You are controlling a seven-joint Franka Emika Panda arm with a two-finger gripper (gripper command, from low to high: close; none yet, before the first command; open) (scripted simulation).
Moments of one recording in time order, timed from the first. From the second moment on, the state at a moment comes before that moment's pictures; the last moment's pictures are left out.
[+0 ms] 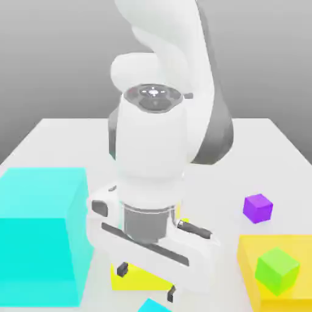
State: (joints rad) arm -0.16 0.37 0.14 -2.26 -0.12 2.64 1.43
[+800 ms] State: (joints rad) arm 0.02 0.14 0.38 -2.28 -0.07 2.41 1.23
